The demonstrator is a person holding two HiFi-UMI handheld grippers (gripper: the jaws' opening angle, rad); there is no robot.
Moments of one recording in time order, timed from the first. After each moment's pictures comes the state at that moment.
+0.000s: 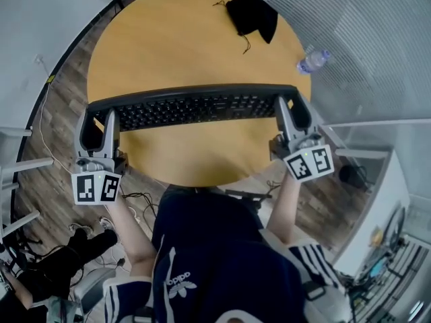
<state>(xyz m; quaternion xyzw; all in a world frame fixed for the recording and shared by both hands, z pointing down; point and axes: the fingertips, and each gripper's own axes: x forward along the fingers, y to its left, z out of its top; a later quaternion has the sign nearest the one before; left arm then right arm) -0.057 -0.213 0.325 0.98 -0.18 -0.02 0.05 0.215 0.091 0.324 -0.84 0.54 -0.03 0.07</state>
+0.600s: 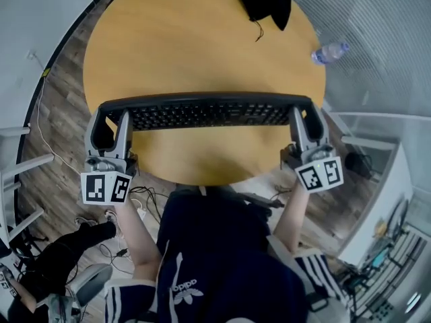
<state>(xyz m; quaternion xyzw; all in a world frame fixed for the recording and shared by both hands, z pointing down) -0.050 -0.220 0.375 0.98 -0.14 0.04 0.09 0.198 0.105 0.355 -0.86 0.50 -0.09 0.05</state>
